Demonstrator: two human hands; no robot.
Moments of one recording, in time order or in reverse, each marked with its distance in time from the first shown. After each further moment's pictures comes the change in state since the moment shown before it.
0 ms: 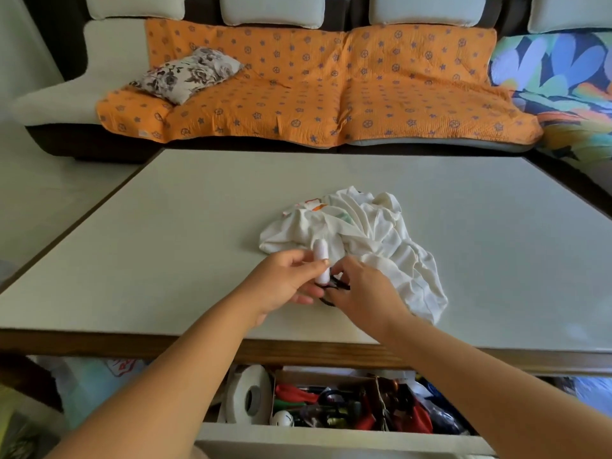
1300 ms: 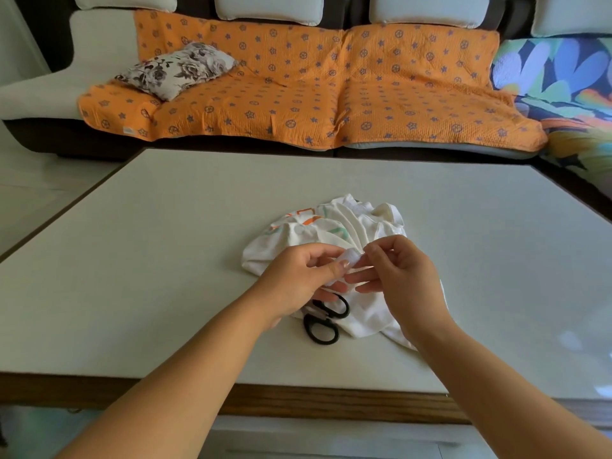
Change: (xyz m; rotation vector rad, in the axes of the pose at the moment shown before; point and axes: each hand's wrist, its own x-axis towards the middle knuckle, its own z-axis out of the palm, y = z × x) left_hand 0.062 0.010 0.016 -0.094 -0.059 0.118; right_hand 0.034 0.008 -0.043 0.836 0.287 0.205
